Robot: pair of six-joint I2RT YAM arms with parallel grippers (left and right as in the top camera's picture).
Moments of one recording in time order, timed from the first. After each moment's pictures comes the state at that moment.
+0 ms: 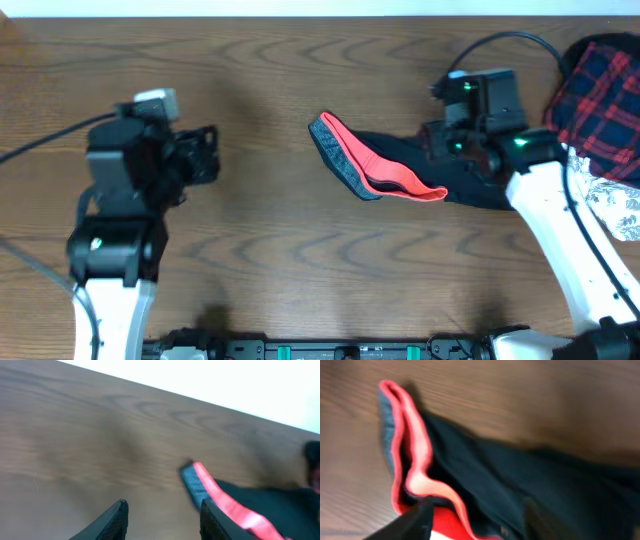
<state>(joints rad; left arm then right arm) -0.02 1.03 1.07 -0.62 0.21 -0.29 0.20 1.46 1.21 -0.71 -0.09 0.02</state>
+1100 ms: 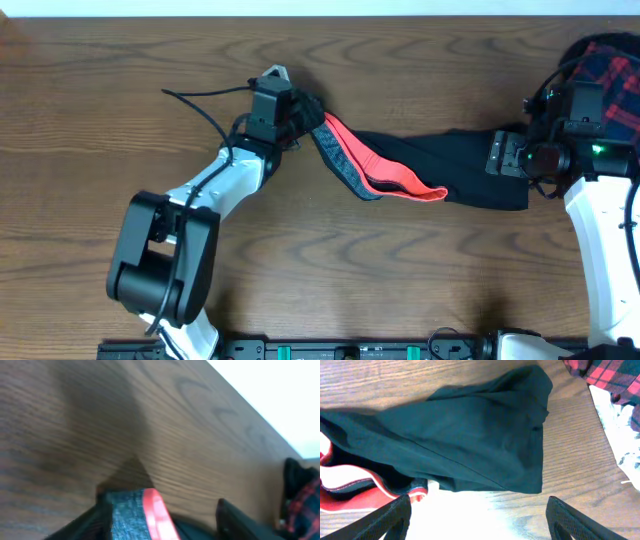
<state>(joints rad) -0.34 1.85 1.07 0.13 0.15 -0.82 -0.09 1.39 1.21 -0.94 -0.01 0.11</state>
